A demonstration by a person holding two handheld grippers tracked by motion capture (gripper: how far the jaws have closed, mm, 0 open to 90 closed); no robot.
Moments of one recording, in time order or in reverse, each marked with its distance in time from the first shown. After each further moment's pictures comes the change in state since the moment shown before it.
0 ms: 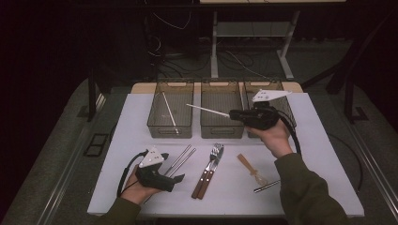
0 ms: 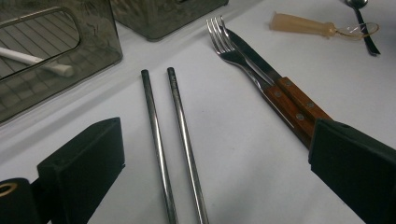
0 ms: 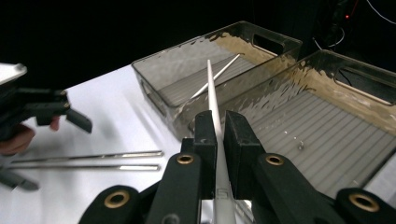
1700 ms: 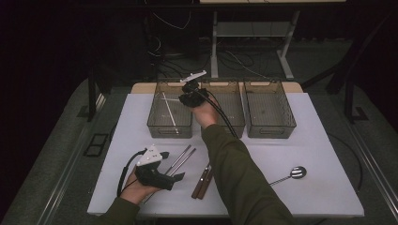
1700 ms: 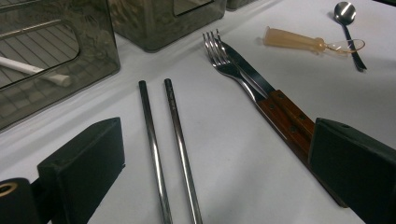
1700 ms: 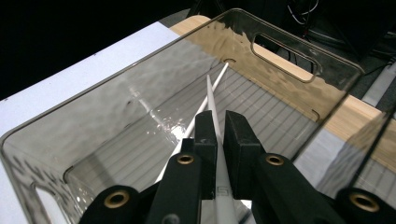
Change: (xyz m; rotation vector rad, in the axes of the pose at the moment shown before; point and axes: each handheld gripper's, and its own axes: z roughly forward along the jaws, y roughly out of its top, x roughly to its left) left arm 0.003 0.003 -0.002 -0.035 -0.028 -0.017; right arm 0.017 0.069 0.208 0.178 -0.204 0.011
